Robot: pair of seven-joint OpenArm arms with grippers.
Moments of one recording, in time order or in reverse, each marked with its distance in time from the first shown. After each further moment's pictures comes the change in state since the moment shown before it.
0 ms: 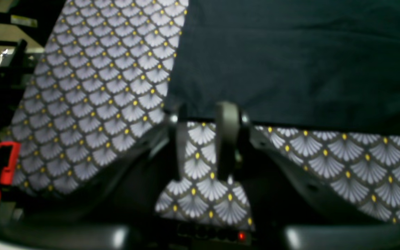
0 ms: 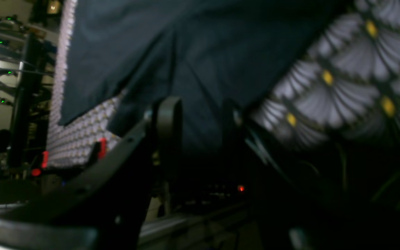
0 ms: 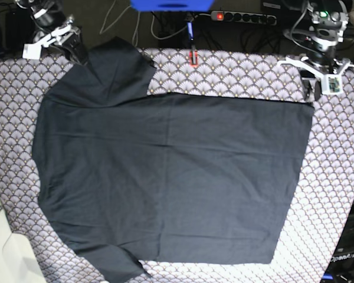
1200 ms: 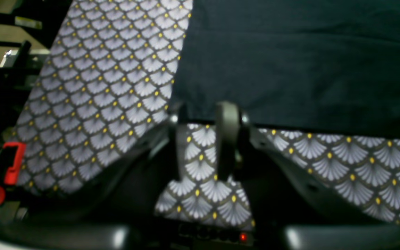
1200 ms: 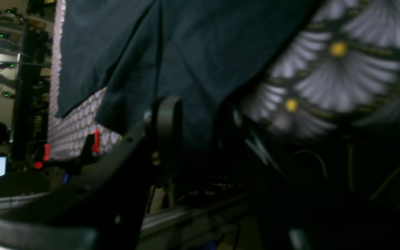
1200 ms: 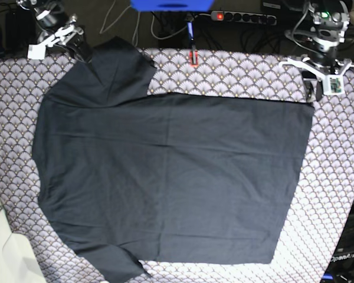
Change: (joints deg) left arm -0.1 0.0 -0.4 -0.1 0.0 0.0 0.2; right arm 1.9 1.7 -2.9 -3.8 0.4 0.0 0.1
